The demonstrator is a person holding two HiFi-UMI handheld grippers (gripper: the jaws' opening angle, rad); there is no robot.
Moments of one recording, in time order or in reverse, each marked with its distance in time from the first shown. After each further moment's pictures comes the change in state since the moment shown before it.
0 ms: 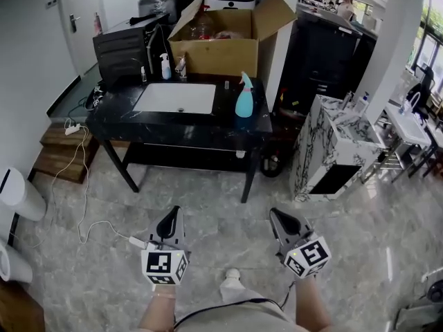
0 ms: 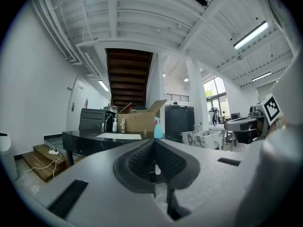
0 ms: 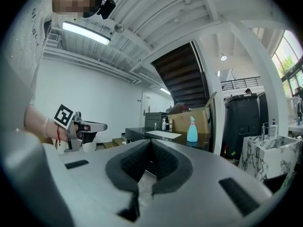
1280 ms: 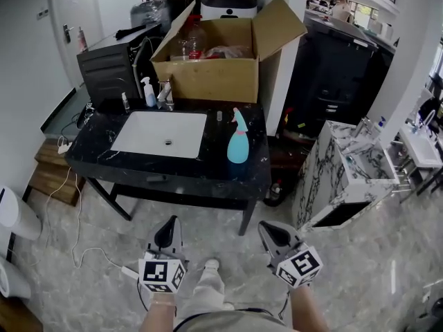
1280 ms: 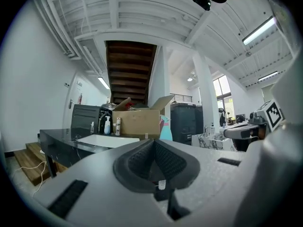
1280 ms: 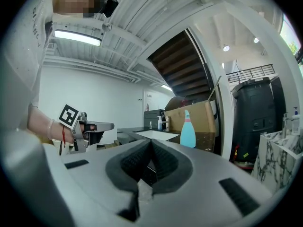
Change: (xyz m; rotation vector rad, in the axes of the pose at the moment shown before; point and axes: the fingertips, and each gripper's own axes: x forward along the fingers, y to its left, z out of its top) left arm 0.227 0.022 0.003 -0.028 -0.005 0.027; right arm 0.161 -0.158 -0.018 0.048 0.007 0.098
